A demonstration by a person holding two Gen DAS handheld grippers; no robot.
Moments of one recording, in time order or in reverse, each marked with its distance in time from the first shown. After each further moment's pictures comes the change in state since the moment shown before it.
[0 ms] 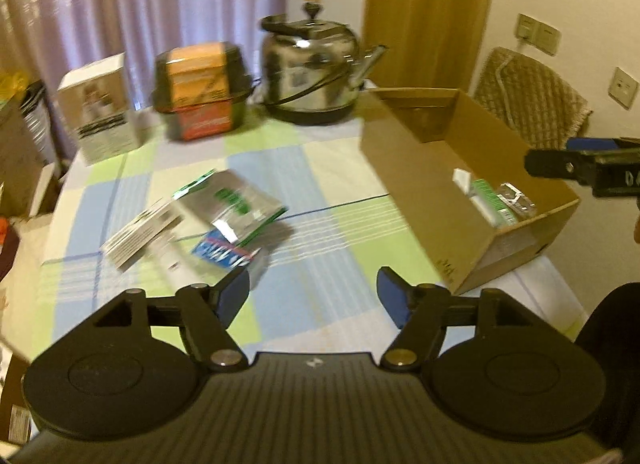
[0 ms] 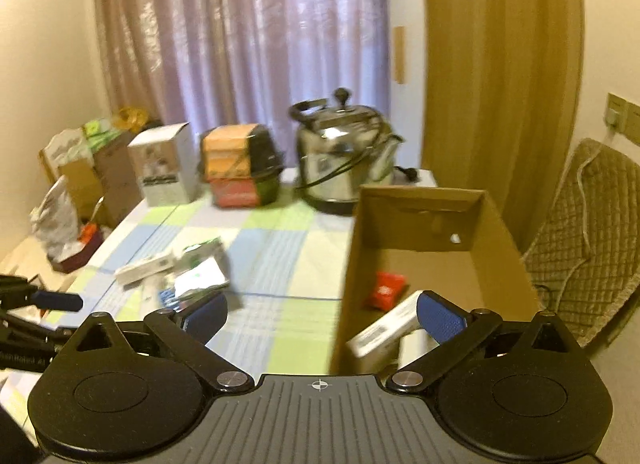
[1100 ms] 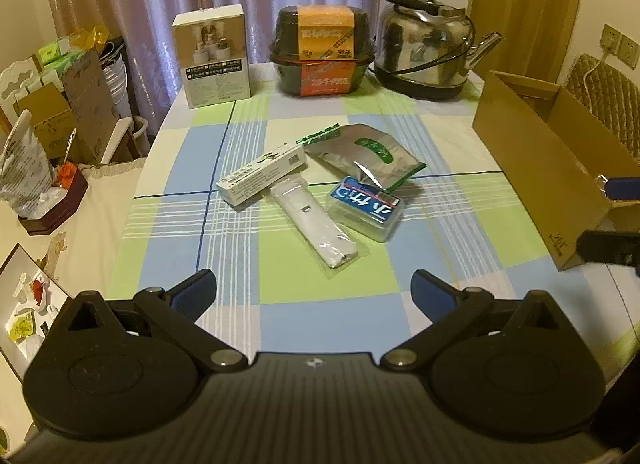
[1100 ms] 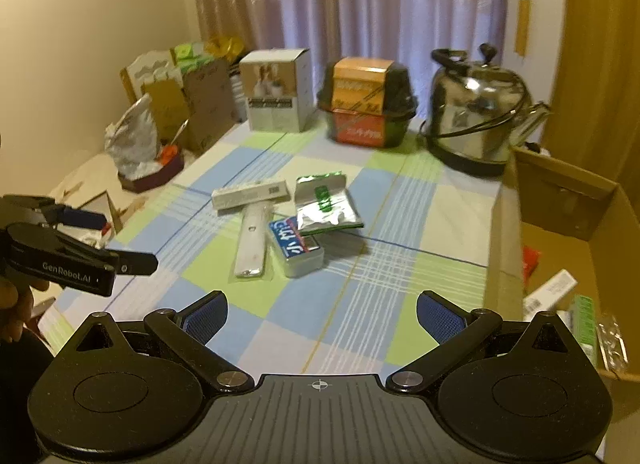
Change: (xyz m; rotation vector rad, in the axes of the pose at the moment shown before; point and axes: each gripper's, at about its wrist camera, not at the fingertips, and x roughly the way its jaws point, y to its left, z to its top) left arm 0.001 0.094 -0.046 -0.107 0.045 0.187; right arm 0.059 0.102 -0.035 -0.174 0.169 0.215
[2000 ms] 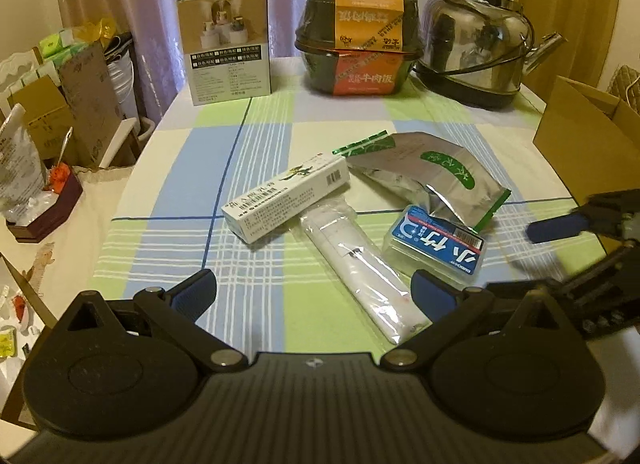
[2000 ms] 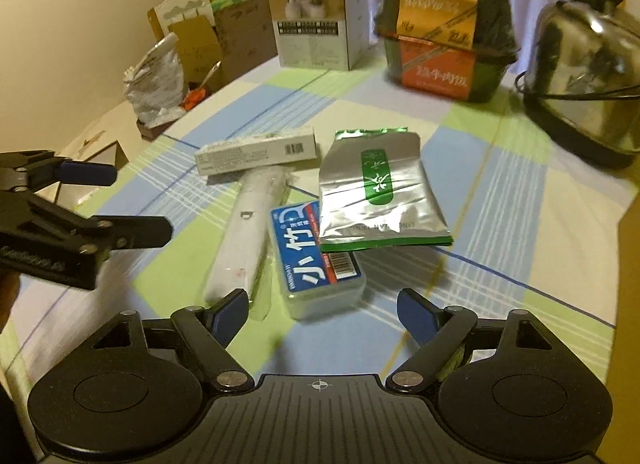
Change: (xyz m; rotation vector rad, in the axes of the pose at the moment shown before) left arm 0.119 0.034 0.017 -0.038 -0.047 0.039; right arm 0.195 -0.019 0.026 -0.084 0.136 0.146
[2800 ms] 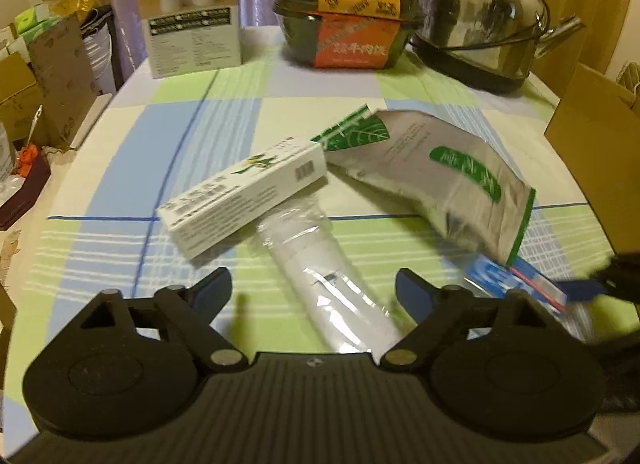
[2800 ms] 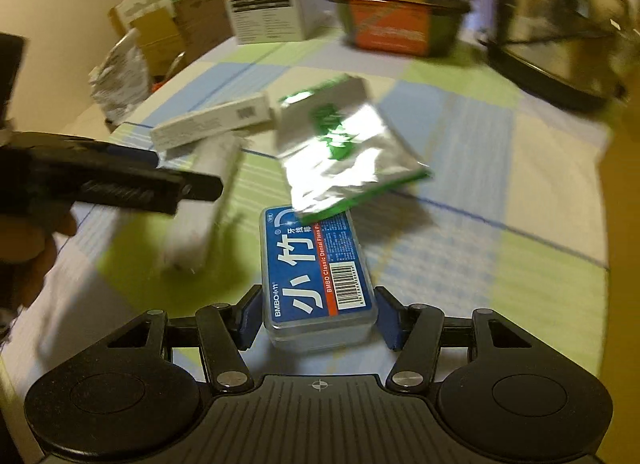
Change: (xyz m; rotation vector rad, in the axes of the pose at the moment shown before) left arm 0.078 -0.021 0.020 -0.014 0.075 -0.037; right arm -0.004 -0.020 -0.034 0.128 0.034 -0.072
